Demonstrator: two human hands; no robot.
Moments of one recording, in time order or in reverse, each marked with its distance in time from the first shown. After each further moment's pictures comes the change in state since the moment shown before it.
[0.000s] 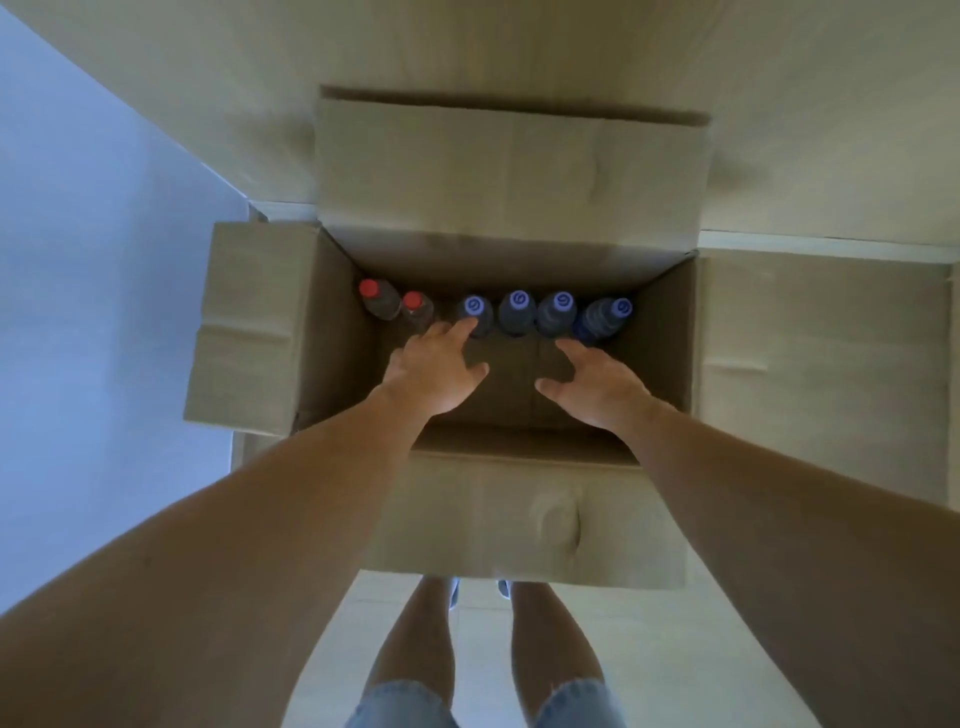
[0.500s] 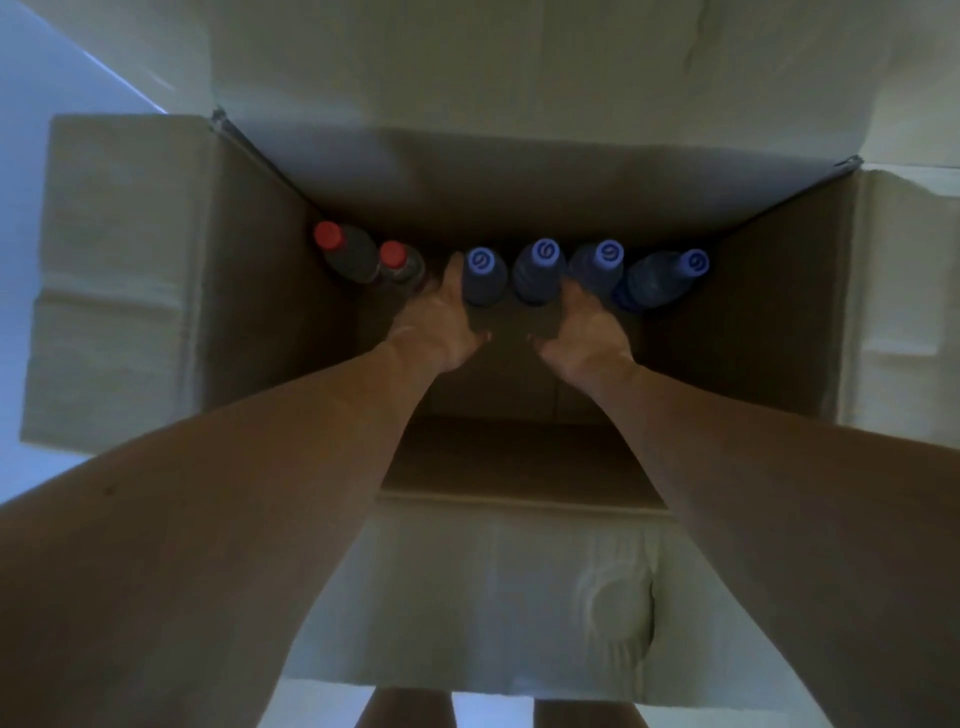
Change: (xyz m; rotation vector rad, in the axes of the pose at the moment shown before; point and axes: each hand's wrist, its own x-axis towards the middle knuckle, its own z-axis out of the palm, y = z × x) left_hand 0.139 -0.043 0.083 -0.175 0.024 -0.038; right_hand 0.146 -0.004 0.082 0.105 0.185 -0.044
